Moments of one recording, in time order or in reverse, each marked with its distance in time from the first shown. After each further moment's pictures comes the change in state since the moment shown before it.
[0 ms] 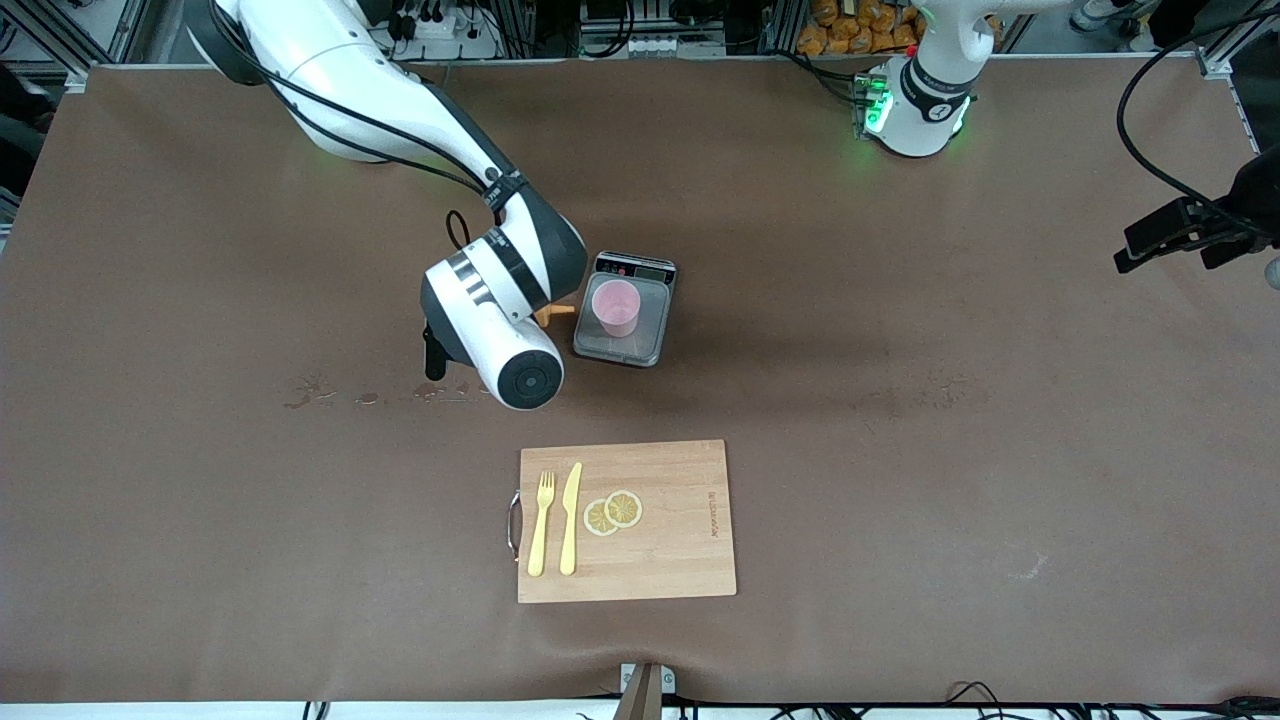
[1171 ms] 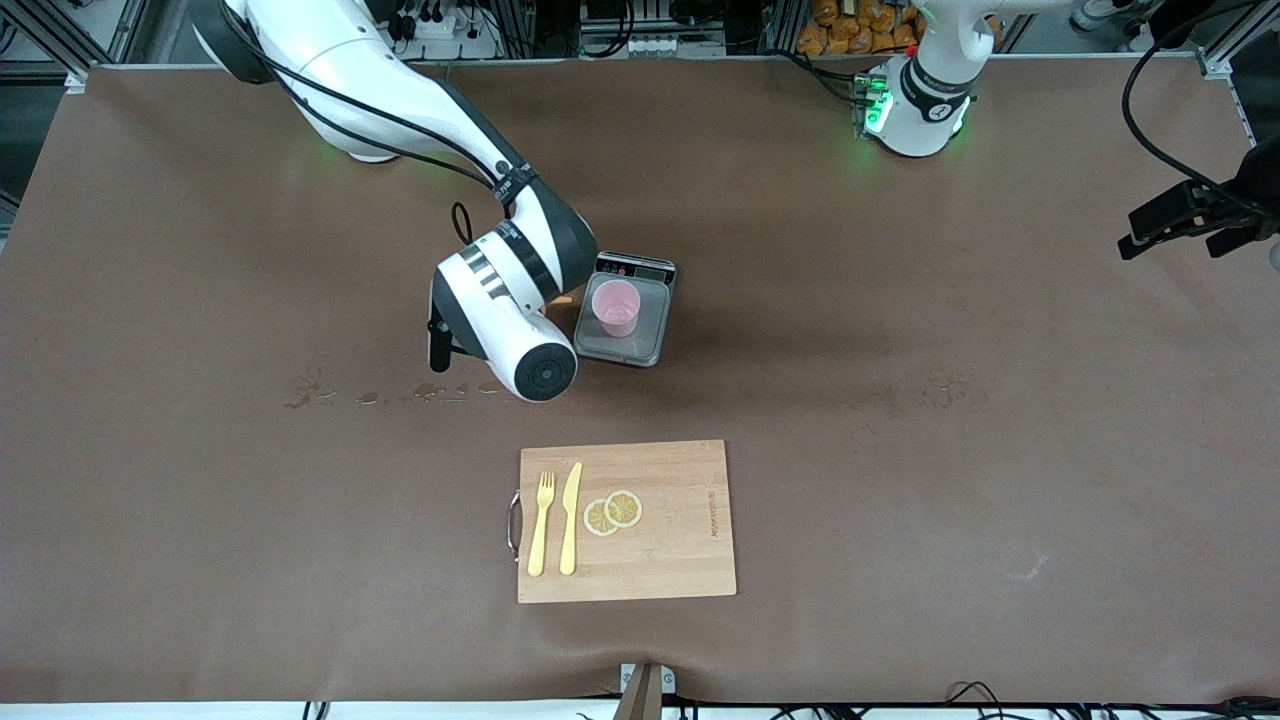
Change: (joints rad) left arm 0.000 -0.020 0.001 0.000 0.000 -0.023 0.022; right arm 0.016 0.000 -0.004 0.002 -0.020 -0.044 0.008
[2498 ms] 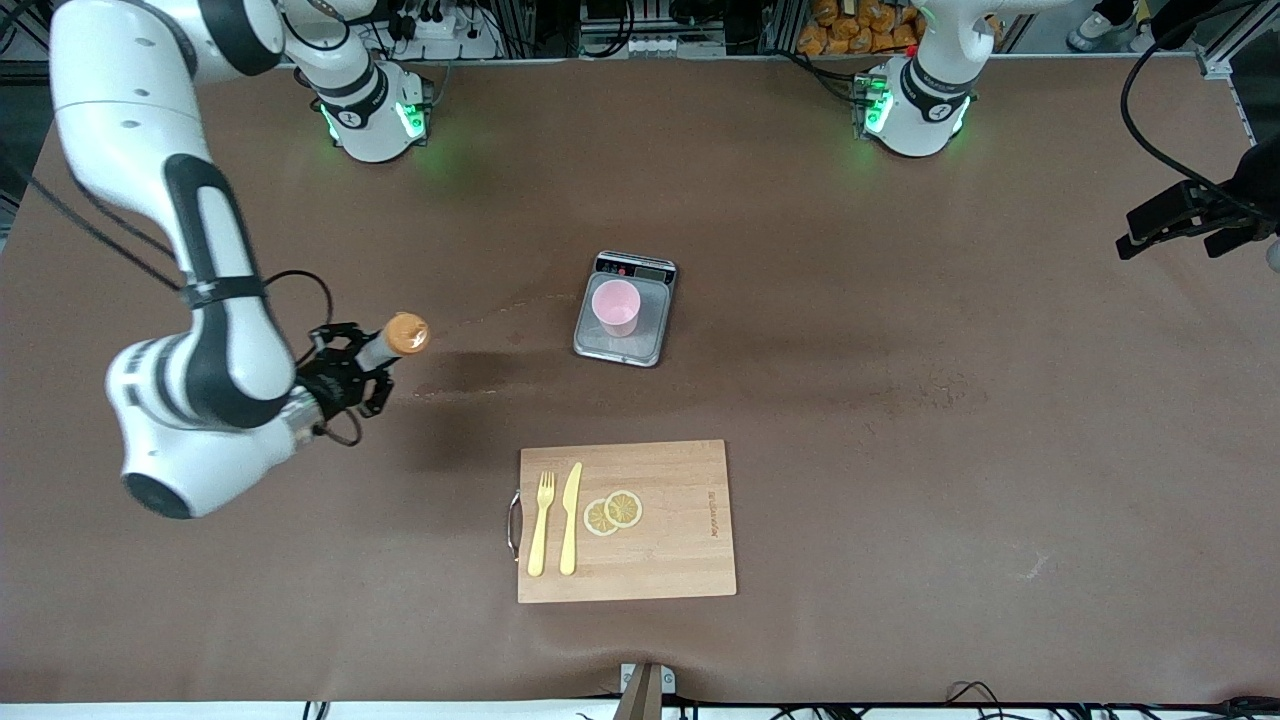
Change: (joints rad) left arm -0.001 0.000 -0.001 -0.001 0.000 -0.001 0.000; right arm -0.543 -0.008 -0.012 0.017 0.444 -0.011 -0.896
